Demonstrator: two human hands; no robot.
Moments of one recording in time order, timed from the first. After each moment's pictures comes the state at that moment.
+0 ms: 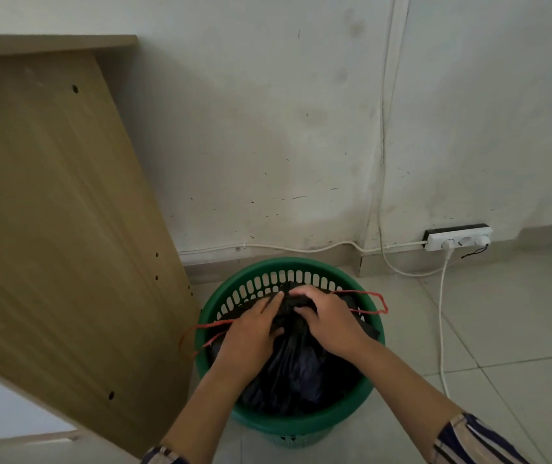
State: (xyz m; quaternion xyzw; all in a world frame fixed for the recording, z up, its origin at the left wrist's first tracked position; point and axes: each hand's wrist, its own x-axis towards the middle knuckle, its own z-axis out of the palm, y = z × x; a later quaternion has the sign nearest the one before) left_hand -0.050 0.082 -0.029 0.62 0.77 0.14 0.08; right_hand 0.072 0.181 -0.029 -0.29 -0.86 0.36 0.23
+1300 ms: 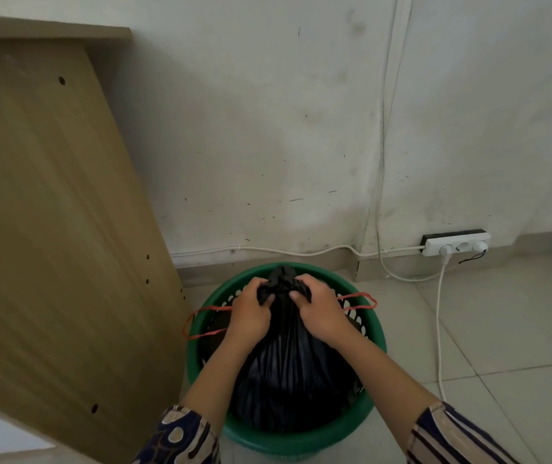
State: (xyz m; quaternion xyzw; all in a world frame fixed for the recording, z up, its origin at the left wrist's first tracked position) left_hand -0.055 0.127 -0.014 0.39 0.79 0.41 0.21; right_hand 0.046 0.191 -0.017 -0.37 -0.78 0.44 0.25
